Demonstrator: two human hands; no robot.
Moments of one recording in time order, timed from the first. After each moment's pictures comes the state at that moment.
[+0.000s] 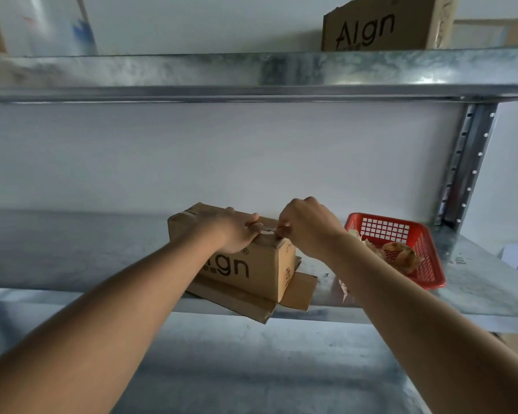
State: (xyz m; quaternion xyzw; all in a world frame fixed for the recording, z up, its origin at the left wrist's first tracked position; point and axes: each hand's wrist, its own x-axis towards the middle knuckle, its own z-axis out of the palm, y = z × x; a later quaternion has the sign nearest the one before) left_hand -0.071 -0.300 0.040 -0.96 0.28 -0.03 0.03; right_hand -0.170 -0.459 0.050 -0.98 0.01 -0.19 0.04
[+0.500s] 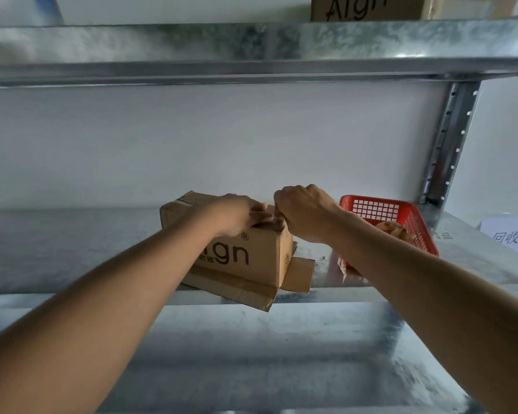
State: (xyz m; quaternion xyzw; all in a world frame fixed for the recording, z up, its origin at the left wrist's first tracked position) left_hand -0.062 -0.308 0.041 -0.92 0.39 0.01 -0.09; right_hand -0.169 -0.457 0.050 -0.98 -0.02 -0.17 -0.11
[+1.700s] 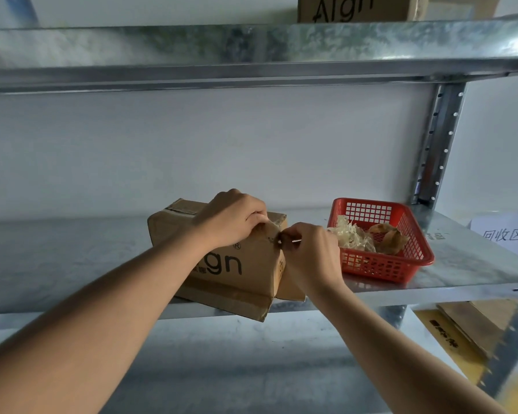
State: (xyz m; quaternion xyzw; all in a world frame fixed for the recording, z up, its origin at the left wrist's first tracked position) left_hand -0.061 -0.311 0.036 -0.82 0.52 -0.17 -0.17; right_hand -0.187 -0.446 -0.029 -0.87 0.18 -0.36 0.28
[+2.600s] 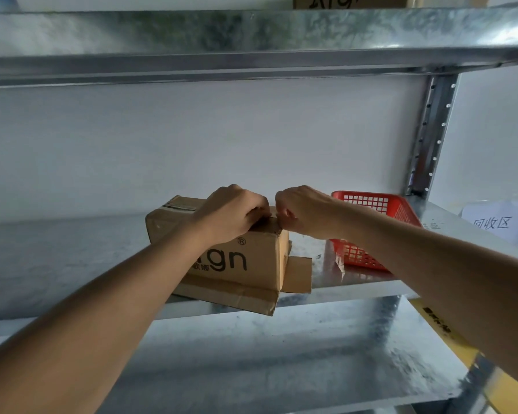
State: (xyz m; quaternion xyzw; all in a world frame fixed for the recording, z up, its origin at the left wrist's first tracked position) left_hand -0.054 -0.306 0.035 -0.80 0.55 -0.18 -0.14; right_hand -0.159 -0.487 0.043 -0.99 -0.05 -0.12 0.02
